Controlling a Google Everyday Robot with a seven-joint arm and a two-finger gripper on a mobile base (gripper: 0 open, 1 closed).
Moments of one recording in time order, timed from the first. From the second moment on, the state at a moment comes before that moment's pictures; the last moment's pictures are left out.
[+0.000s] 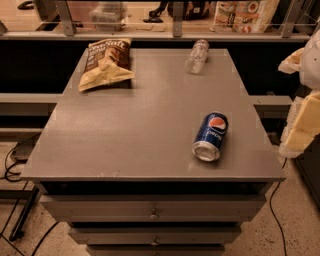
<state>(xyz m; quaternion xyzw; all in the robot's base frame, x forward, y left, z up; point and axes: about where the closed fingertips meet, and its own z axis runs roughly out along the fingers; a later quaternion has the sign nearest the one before) 0.438 -0.217 0.976 -0.60 0.78 -0.03 0.16</state>
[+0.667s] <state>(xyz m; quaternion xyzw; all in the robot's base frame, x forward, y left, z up) 0.436 -0.201 0.967 -0.60 0.78 -0.01 0.17</state>
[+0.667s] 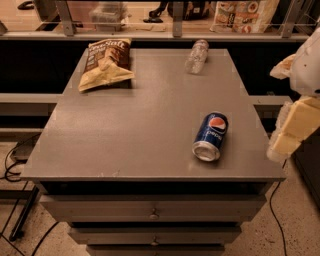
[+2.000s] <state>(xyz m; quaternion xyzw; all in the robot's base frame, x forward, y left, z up) 0.486 -0.126 0.888 -0.53 0.80 0.13 0.22</state>
